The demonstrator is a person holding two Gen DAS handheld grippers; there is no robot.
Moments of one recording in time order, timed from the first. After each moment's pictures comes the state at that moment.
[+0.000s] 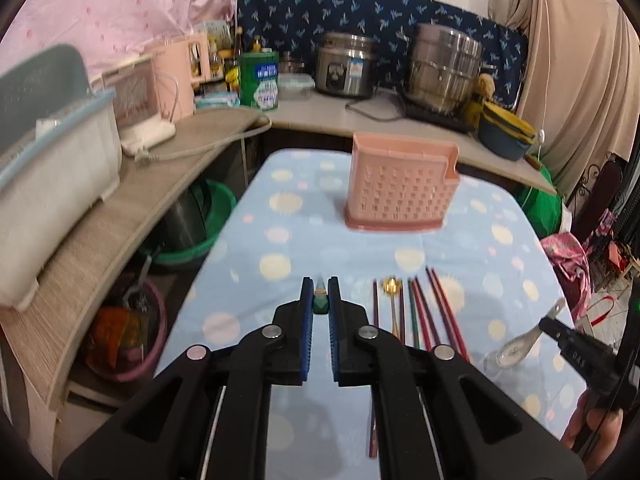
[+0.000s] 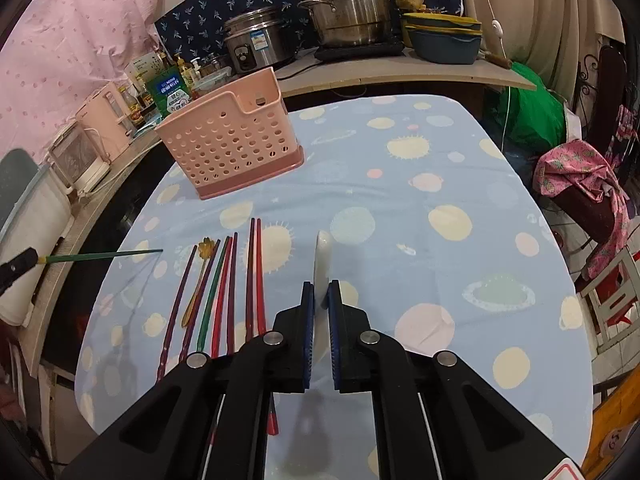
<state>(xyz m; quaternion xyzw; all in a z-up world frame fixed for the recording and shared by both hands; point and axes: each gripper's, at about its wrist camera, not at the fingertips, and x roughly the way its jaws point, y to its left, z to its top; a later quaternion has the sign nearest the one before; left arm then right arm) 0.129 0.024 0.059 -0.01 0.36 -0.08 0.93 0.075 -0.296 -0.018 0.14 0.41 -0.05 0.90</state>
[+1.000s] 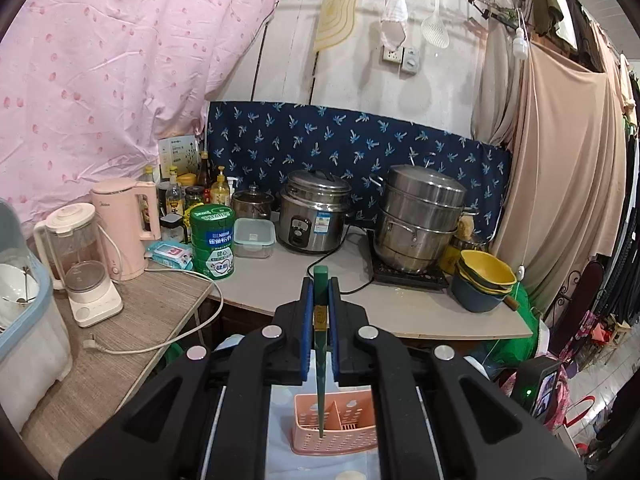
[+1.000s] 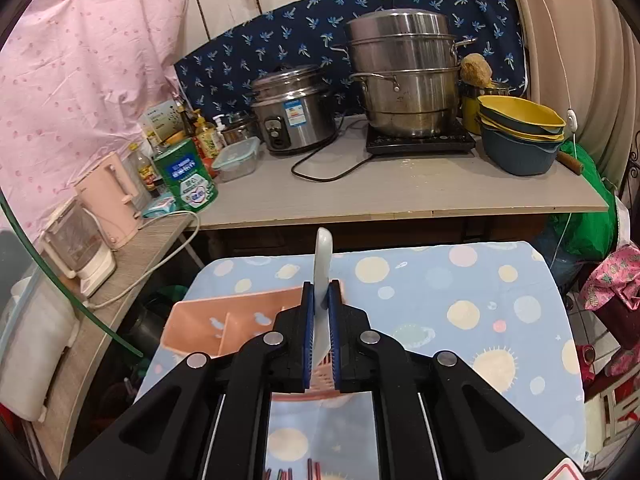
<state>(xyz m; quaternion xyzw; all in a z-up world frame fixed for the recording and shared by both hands) 0.309 -0.034 0.233 -0.06 0.19 -0.12 0.97 0.320 -0.294 0.080 0.13 0.34 -0.01 0.93</state>
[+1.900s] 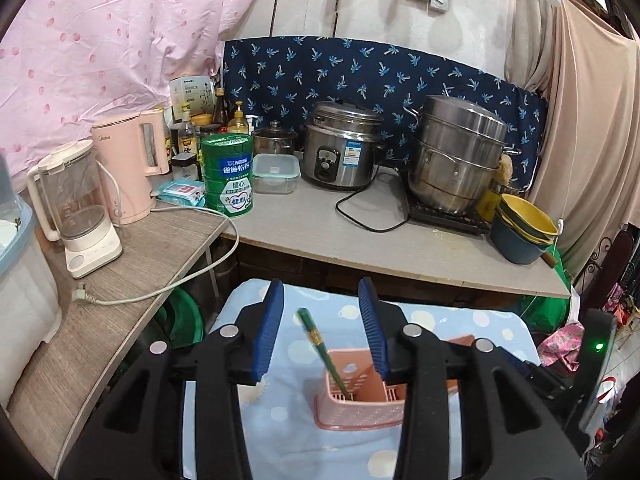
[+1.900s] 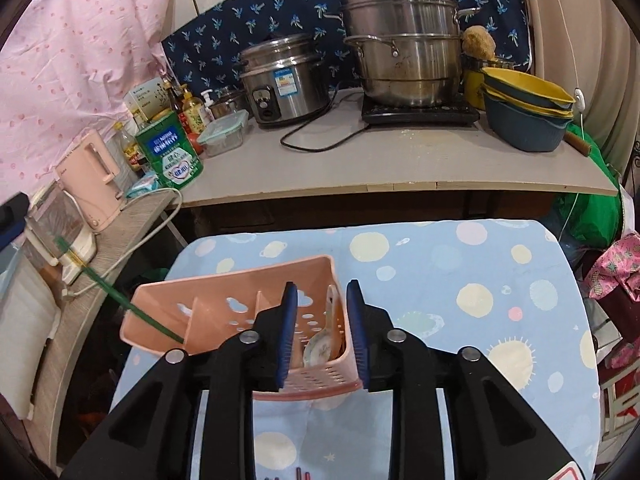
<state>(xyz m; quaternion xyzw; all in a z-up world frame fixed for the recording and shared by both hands) 0.346 -0.035 0.134 -0.04 0.28 -0.08 0.96 0.338 -0.289 0.039 0.13 0.37 -0.02 0.92</state>
